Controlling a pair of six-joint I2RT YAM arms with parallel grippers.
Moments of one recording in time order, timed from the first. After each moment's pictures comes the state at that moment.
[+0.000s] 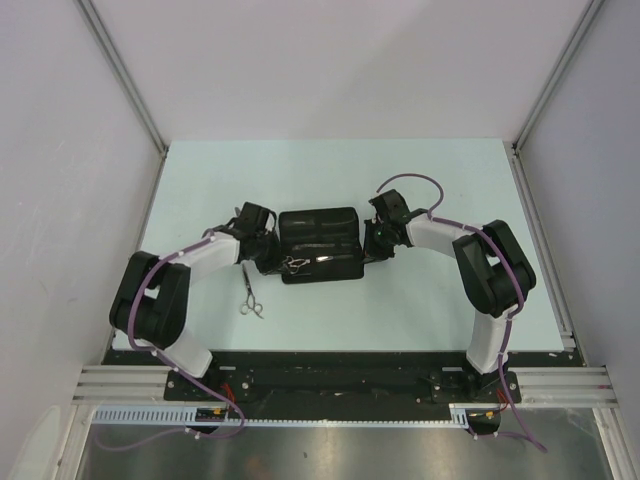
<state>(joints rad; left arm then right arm) -0.35 1.59 0.87 -0.37 0.23 -0.75 0.49 1.89 1.16 -0.32 -0.24 0.52</state>
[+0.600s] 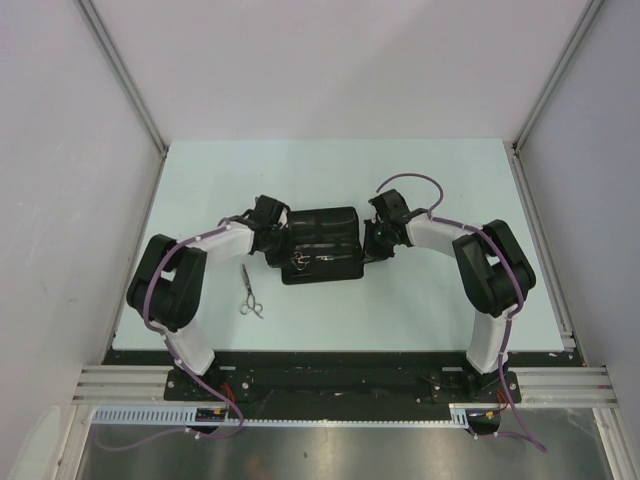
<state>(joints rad) -0.41 1.73 1.00 -0.38 0.21 -0.60 0.49 1.90 1.16 -0.32 -0.25 0.52</state>
